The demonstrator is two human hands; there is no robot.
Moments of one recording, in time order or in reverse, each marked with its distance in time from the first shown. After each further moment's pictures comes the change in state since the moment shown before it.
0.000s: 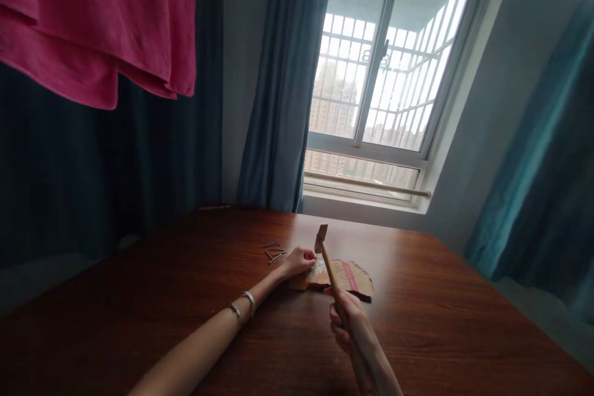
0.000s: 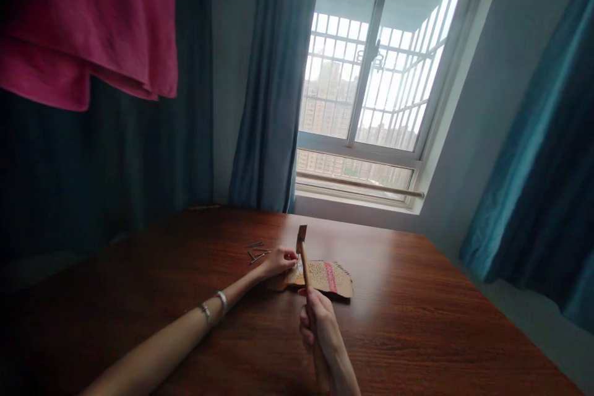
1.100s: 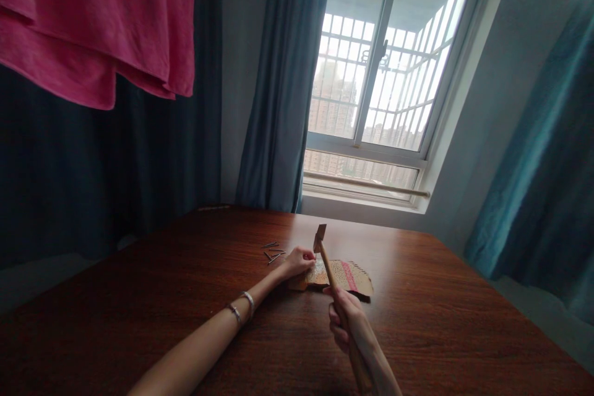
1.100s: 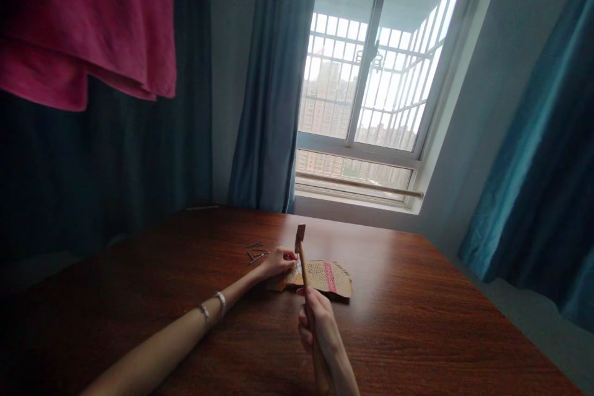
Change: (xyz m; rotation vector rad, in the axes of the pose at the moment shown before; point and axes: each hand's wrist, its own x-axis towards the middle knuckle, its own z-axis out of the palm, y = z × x) left_hand 0.001 0.000 0.000 0.023 0.007 0.003; right_hand 0.001 -0.001 0.000 -0.010 -0.040 -0.008
